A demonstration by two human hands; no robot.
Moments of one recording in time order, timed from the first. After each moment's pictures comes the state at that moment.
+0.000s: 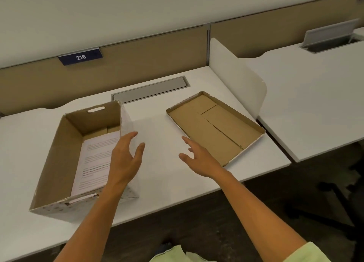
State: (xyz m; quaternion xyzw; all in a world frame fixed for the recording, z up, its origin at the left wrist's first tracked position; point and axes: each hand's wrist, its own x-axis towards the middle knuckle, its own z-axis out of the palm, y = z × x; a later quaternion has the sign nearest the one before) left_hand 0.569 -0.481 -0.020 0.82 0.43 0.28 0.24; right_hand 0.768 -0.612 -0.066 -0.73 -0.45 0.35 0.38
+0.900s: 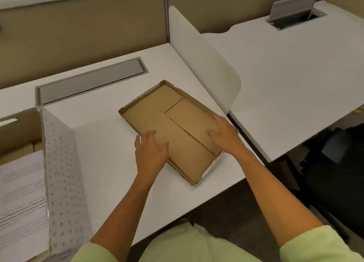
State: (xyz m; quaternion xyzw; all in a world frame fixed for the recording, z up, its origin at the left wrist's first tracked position) left_hand 0.784 -0.474 -0.110 0.83 0.44 0.13 0.31; right_hand 0.975 -0.628 -0.092 -0.85 -0.29 0.25 0.36
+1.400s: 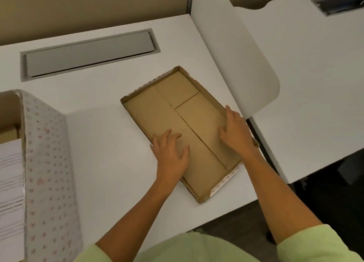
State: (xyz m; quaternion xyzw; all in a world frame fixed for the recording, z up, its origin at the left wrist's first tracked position) left_hand 0.827 -0.478 -0.138 0.79 0.44 0.13 0.40; right_hand 1.032 -0.567 -0.134 -0.92 -0.36 0.14 0.11
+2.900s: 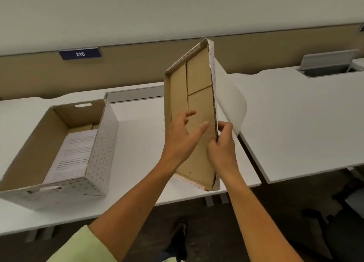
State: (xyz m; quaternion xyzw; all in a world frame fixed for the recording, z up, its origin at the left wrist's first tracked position) left_hand 0.773 -0.620 0.052 0.76 0.34 0.34 0.44; right_hand 0.859 -0.702 0.026 -0.71 -0.33 0.19 0.60
